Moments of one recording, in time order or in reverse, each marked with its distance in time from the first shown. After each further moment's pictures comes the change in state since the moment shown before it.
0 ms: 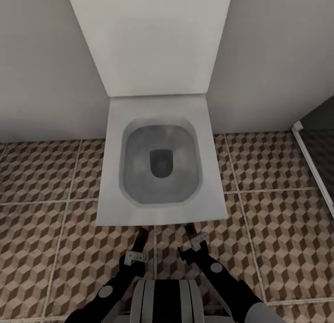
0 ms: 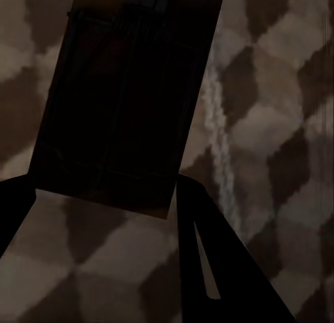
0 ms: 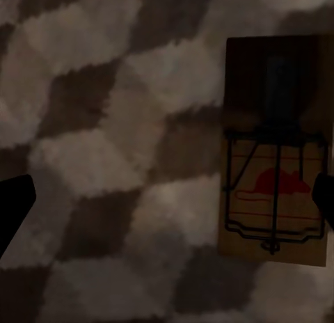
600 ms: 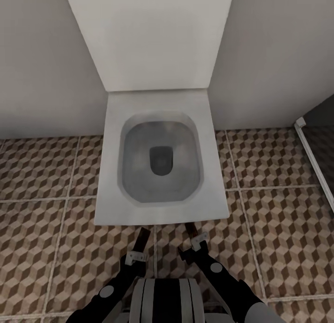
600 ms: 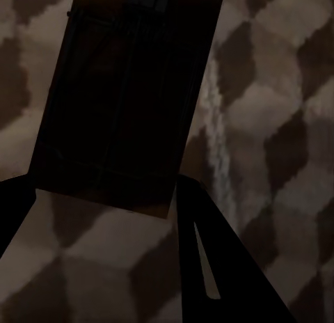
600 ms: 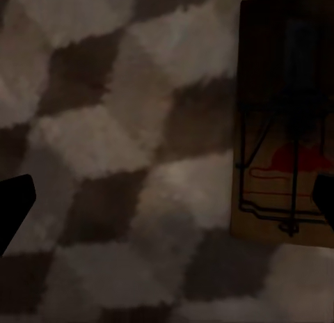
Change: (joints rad) left arm 0.000 -0.007 -0.002 0.000 0.000 0.000 0.000; right arm 0.000 0.002 0.000 0.000 -0.001 0.000 0.000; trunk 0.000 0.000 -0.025
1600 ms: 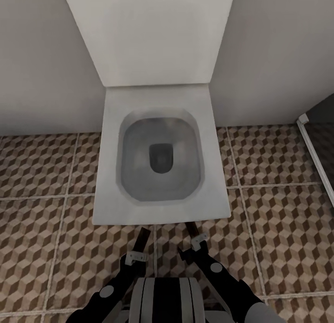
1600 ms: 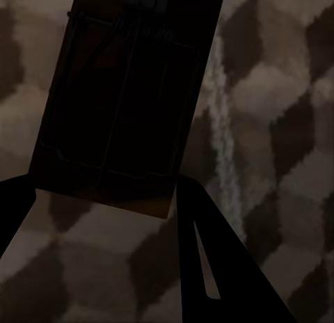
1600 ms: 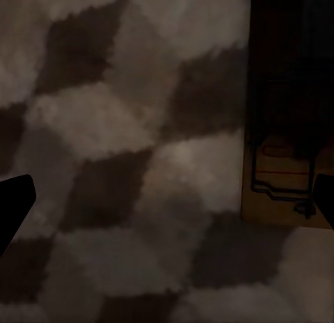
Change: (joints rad) left arm 0.000 0.000 0.001 0.000 0.000 0.000 0.000; right arm 0.000 0.000 0.000 0.000 0.000 -0.001 0.000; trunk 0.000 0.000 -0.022
